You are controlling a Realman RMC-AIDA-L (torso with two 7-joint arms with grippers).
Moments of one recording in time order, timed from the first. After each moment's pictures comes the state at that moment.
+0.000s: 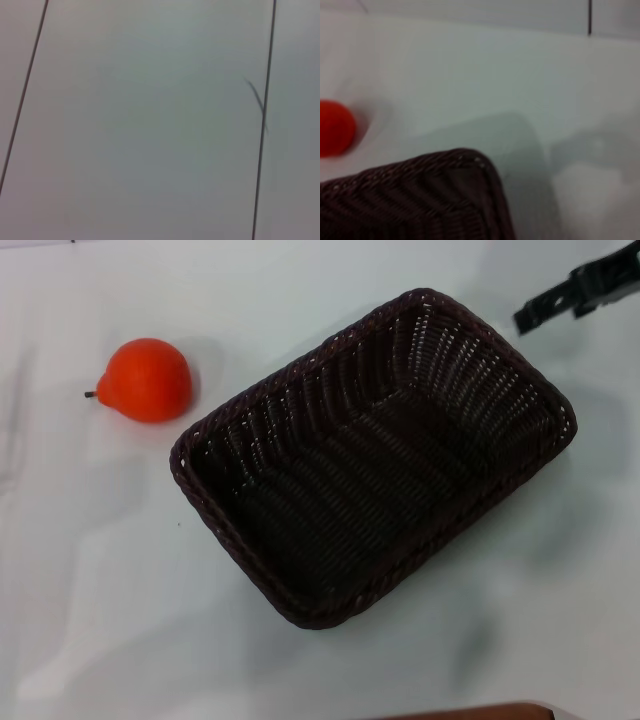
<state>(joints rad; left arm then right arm) -0.21 -2.17 -2.32 -0.11 0.53 -1.47 2.77 0.82 2.03 -0.66 -1.18 0.35 1.75 2.50</state>
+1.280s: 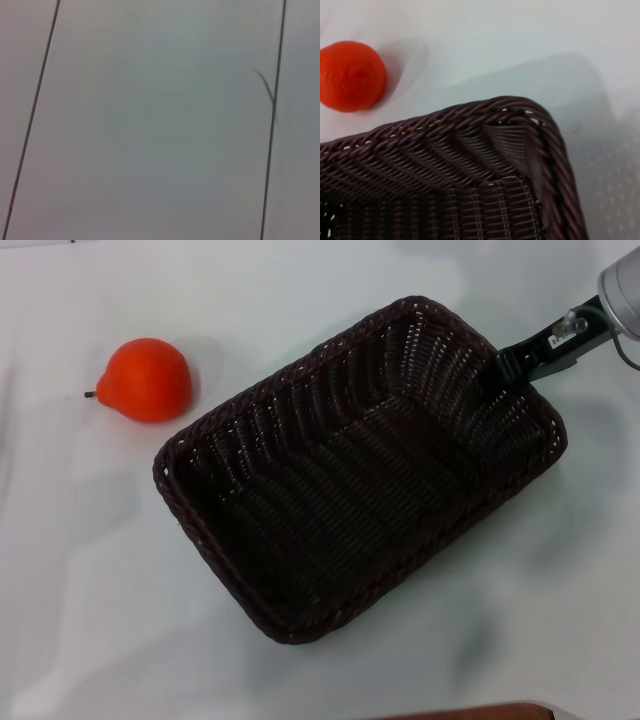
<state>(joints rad) -0.19 -2.17 -2.32 -0.11 0.53 -1.47 2.77 0.80 2.08 -0.78 -0.96 0.41 1.60 2.52</state>
